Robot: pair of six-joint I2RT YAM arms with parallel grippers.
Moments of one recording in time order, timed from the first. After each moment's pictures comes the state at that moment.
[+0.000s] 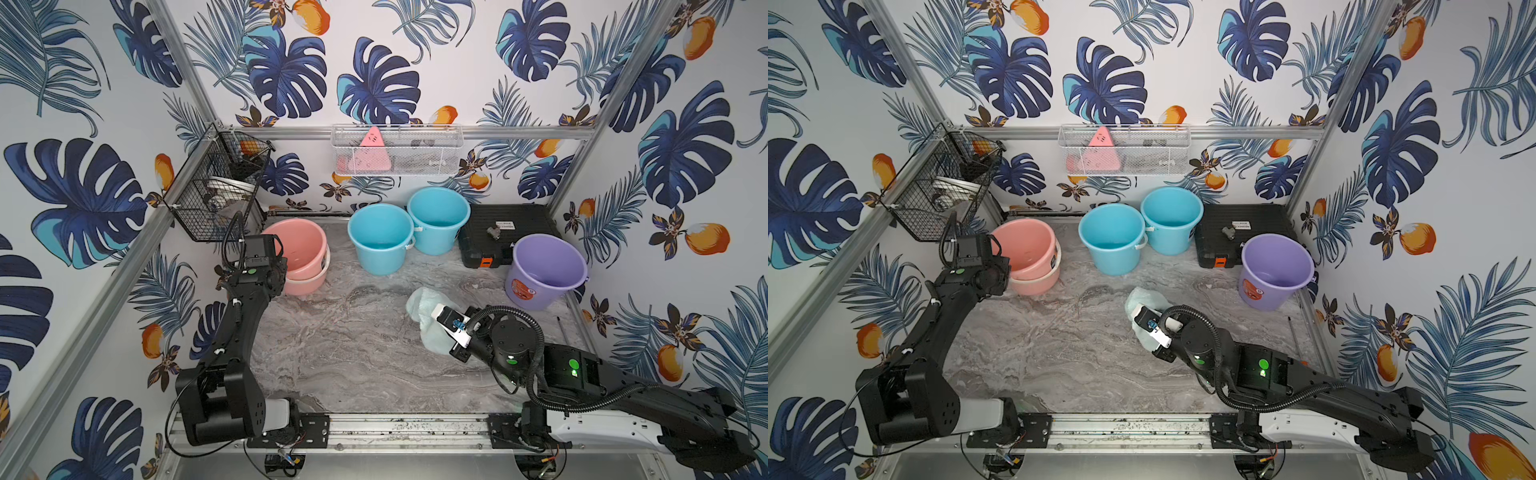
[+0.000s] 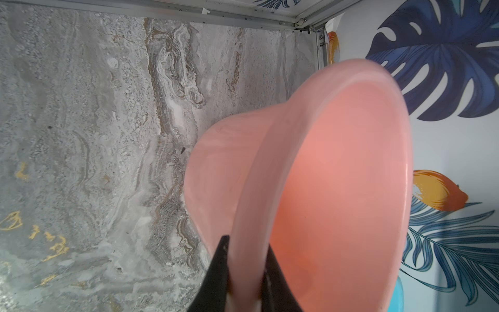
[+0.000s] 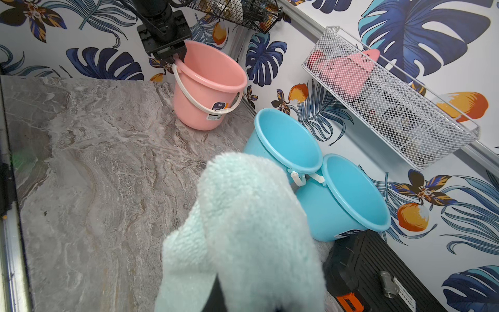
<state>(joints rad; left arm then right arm) 0.20 1.54 1.14 -0.59 -0.13 -1.31 1.28 0.85 0.94 -0.42 0.54 -0.32</state>
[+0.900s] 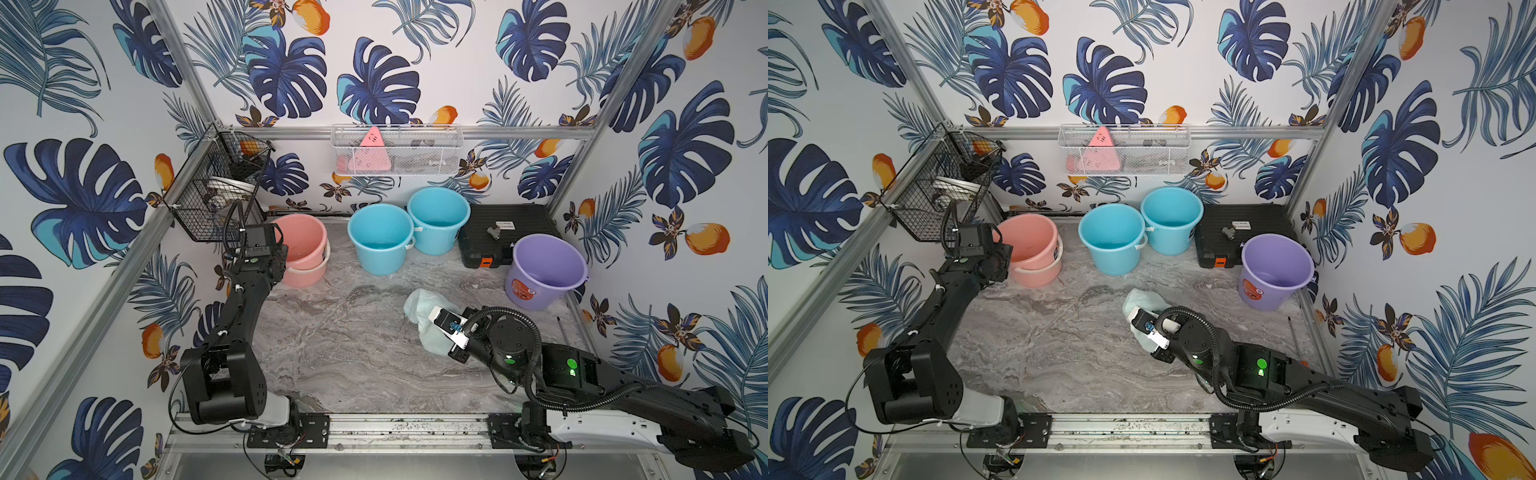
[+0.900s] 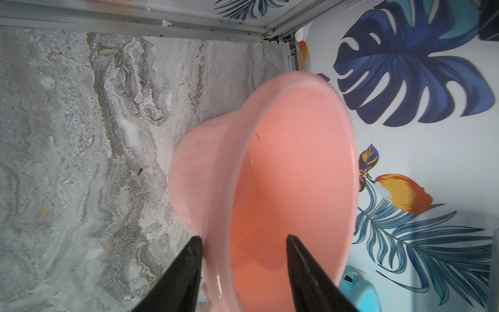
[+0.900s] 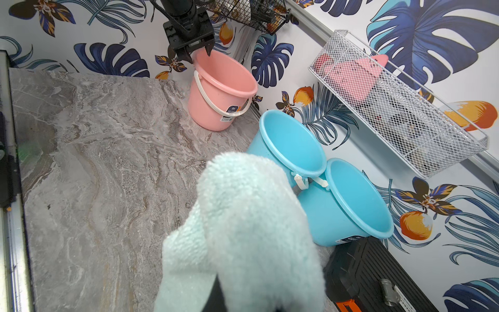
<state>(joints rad) 0.20 1.60 1.21 -0.51 -0.13 -1.28 1.28 0.85 0.95 -0.42 0.52 -0.34</state>
